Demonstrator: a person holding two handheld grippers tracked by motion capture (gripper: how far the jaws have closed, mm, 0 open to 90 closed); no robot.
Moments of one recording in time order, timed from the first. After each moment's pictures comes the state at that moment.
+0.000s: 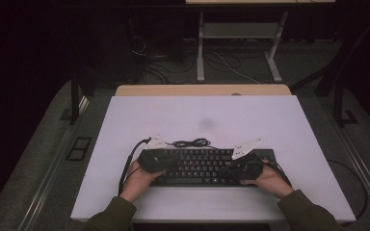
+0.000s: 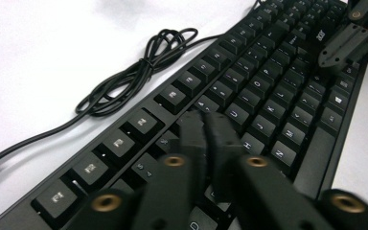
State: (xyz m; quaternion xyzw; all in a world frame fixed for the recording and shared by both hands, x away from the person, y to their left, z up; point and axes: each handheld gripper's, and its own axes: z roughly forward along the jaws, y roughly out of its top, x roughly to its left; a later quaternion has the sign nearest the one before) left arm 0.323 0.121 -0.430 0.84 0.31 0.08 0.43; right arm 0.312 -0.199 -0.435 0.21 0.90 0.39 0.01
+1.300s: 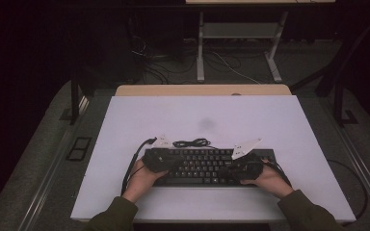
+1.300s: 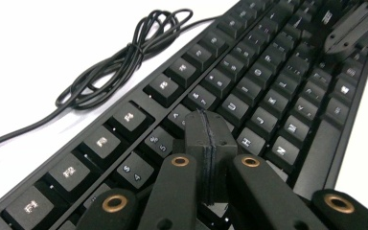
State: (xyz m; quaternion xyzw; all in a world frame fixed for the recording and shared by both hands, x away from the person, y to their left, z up) left arm 0.328 0.111 -0.432 0.86 0.31 0.06 0.41; right arm 0.312 -0.199 -0.436 0.21 0.90 0.39 0.01
